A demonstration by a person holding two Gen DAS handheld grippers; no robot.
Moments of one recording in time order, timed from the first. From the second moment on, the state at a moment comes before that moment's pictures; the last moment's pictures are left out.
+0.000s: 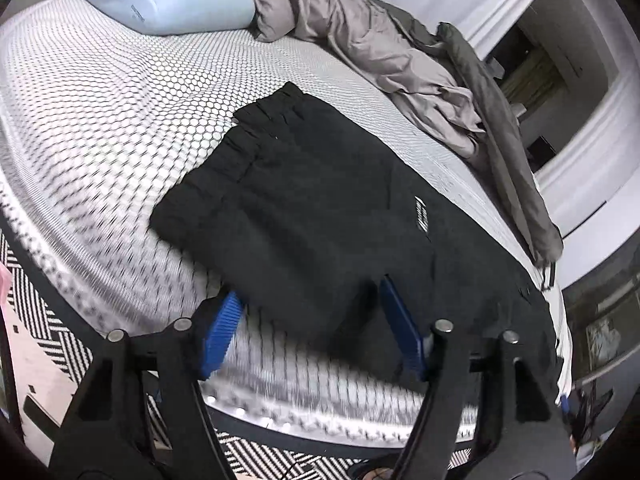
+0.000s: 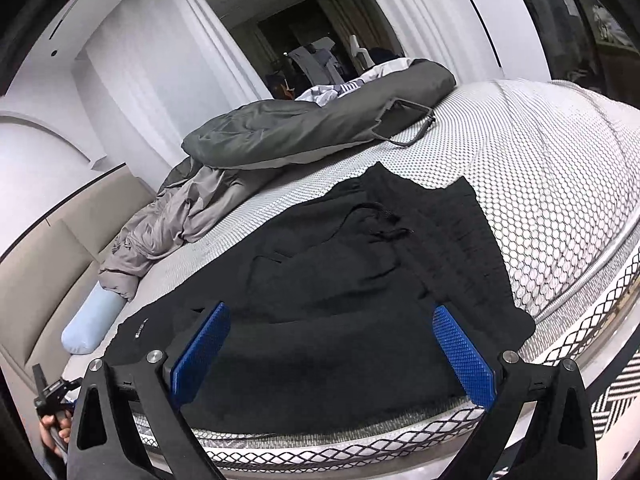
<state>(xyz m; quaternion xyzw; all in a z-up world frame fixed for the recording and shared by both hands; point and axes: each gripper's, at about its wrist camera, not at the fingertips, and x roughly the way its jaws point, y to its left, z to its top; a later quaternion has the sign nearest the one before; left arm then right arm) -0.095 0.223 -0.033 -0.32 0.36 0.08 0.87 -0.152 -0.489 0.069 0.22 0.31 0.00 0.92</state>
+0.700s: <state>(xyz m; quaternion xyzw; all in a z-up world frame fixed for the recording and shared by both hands) -0.101 0.251 -0.026 -0.32 0.32 0.17 0.88 -0.176 -0.588 -0.003 0.48 0.34 -0.02 0.81</state>
